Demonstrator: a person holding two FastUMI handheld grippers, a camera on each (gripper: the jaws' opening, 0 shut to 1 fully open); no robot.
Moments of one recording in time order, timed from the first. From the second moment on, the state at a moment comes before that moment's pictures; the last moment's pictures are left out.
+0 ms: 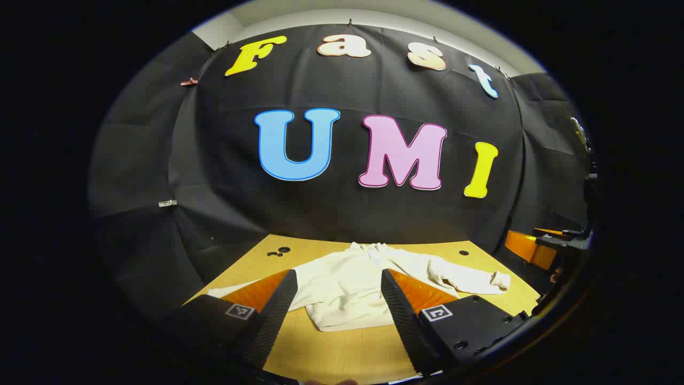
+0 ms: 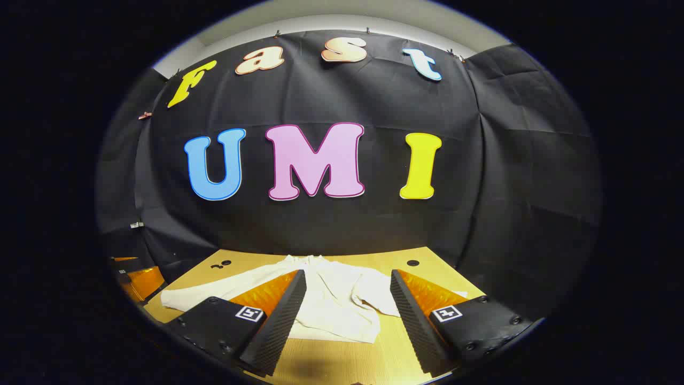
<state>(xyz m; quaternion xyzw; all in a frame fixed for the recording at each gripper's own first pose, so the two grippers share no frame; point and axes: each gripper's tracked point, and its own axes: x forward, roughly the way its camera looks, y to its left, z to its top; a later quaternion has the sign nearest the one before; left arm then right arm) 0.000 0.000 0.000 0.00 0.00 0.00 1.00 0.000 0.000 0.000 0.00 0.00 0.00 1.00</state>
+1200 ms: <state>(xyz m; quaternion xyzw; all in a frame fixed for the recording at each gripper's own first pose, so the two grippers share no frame) 0.024 -0.017 -0.015 0.00 0.03 0.00 1.00 0.021 -0.002 -0.028 0.03 0.04 0.02 1.00</state>
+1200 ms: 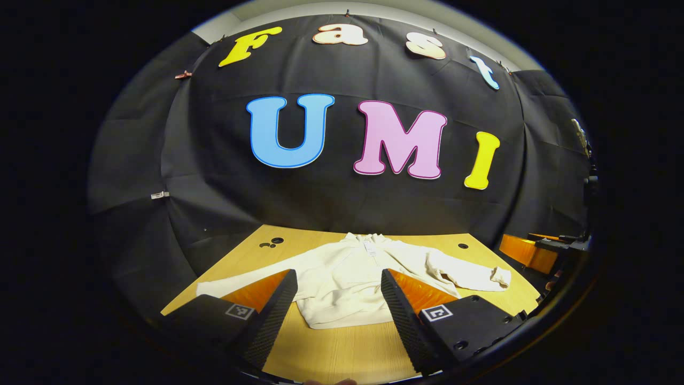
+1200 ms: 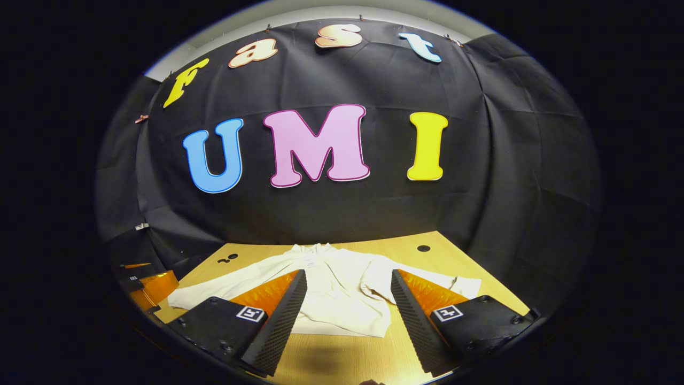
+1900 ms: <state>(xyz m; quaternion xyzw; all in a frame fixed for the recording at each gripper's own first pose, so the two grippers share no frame) 0.039 -0.018 -0.026 0.01 0.04 0.01 1.00 0.078 -0.081 -0.063 0.05 0.09 -0.04 0.99</state>
